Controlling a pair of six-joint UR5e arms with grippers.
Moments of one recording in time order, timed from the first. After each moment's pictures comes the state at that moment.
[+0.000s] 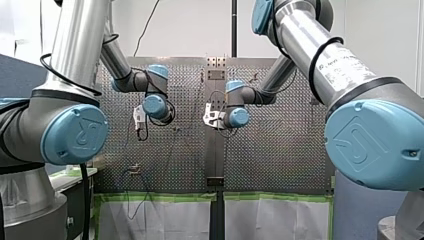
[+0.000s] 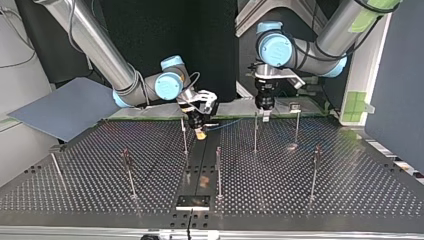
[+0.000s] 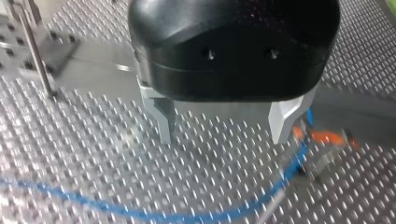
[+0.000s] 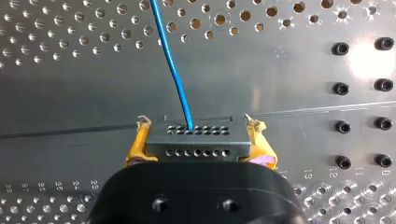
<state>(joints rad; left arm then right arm) -0.26 -1.77 -2.03 -2.59 -1.84 -1.70 2.24 -0.82 1.31 -0.37 1.52 1.74</state>
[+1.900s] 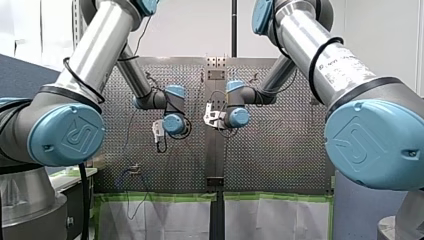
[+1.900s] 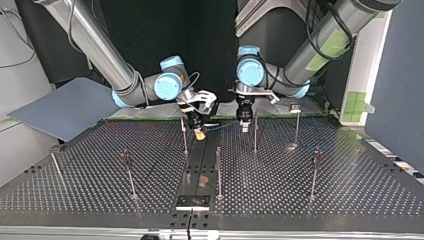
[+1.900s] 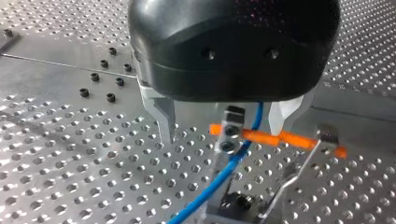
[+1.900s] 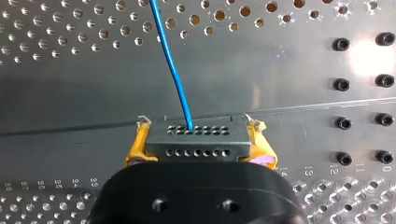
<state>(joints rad) -0.33 -2.07 -1.82 -2.46 -1.86 -1.72 2.24 -0.82 1.31 -0.37 1.52 1.75</state>
